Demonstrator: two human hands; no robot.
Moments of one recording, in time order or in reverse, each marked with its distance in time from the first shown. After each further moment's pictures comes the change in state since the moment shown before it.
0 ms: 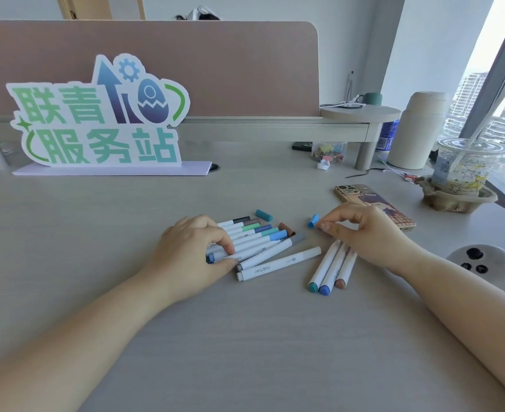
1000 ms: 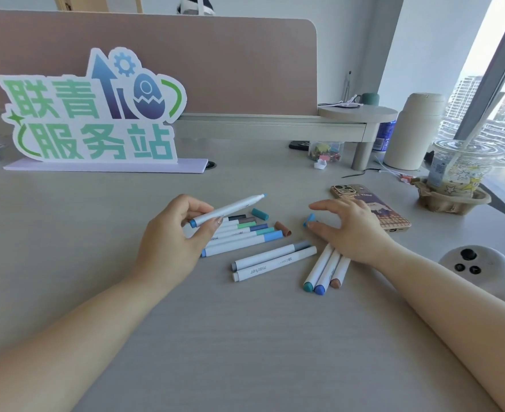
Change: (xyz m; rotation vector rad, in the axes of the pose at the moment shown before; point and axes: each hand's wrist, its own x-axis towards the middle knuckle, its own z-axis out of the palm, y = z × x) left_hand 0.004 0.000 0.003 -0.439 0.347 -0.157; right_hand 0.014 0.003 0.011 -0.349 0.015 0.135
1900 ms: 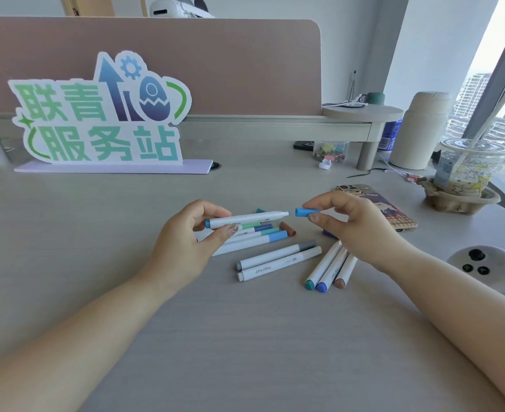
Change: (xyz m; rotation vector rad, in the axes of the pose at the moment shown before) left_hand -0.003 0.007 0.002 -0.169 -0.138 -0.025; right_hand -0.013 -0.021 -0.010 0.453 0.016 -0.169
